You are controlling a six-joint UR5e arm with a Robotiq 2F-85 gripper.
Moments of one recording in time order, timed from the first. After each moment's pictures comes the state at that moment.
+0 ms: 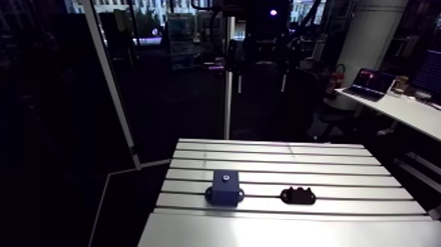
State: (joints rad) arm 0.02 -1.48 1.51 -1.53 -1.60 -1.65
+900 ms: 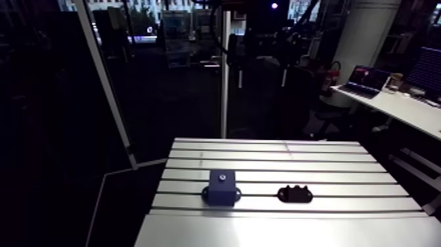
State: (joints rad) arm 0.00 -1.47 1.49 -1.53 -1.61 -1.66
